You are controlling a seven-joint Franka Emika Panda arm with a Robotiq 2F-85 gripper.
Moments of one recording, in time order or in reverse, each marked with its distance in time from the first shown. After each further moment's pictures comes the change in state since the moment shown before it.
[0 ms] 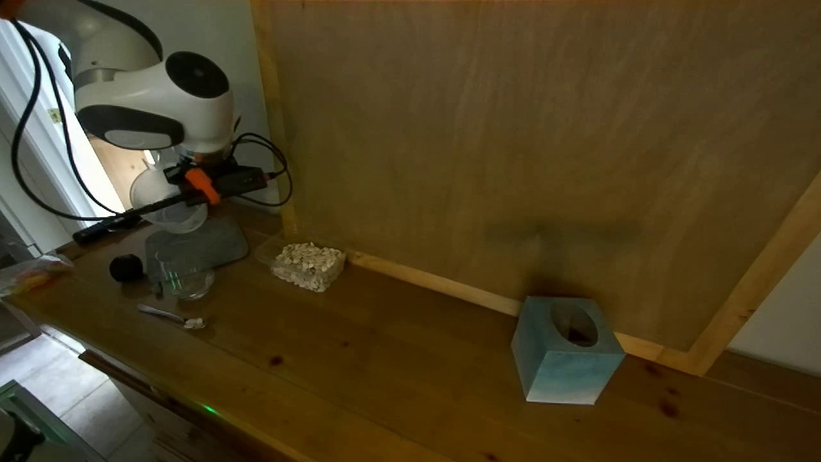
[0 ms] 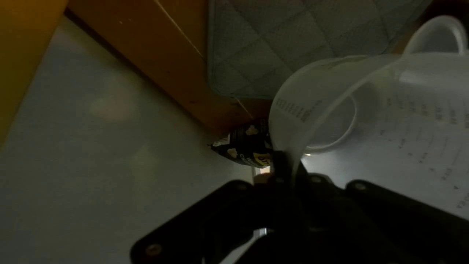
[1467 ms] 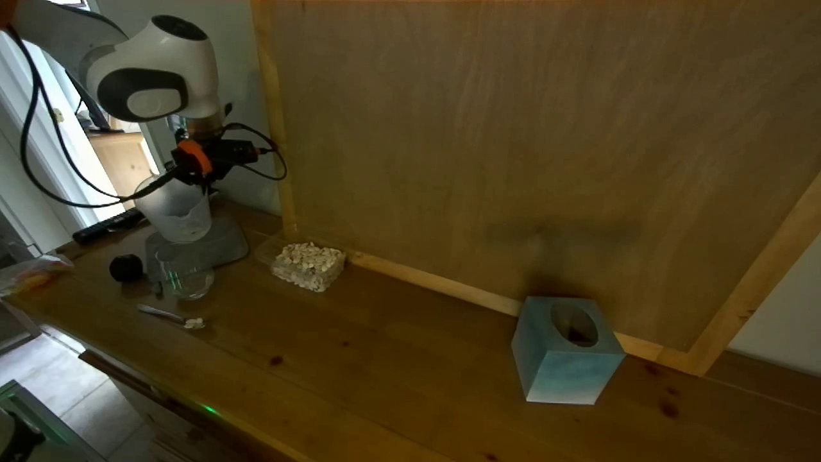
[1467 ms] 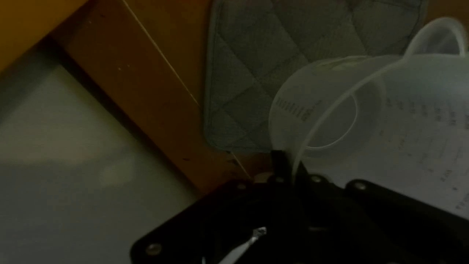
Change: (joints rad) arm 0.041 0.122 0.110 0.153 -0.428 0.003 0.435
